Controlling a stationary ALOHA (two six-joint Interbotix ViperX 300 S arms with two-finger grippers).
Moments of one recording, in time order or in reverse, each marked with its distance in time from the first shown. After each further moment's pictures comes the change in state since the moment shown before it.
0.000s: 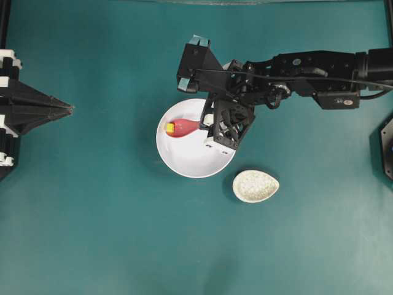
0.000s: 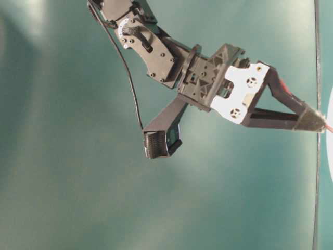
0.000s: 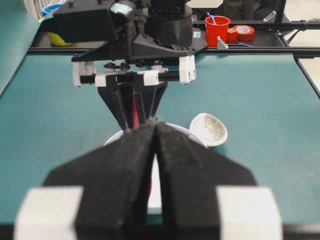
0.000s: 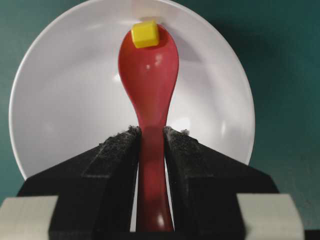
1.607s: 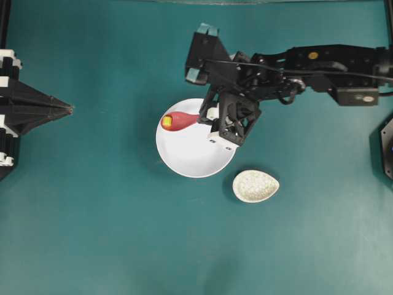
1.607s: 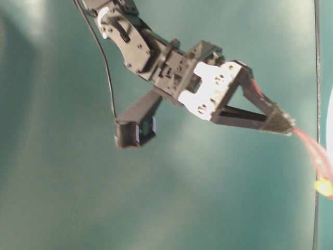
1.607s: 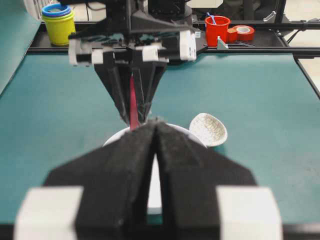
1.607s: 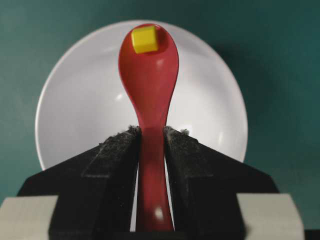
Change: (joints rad) left arm 0.000 0.000 -0.002 0.000 -0.002 -0.002; right arm 0.000 -0.084 0.025 -0.002 -0.038 0.002
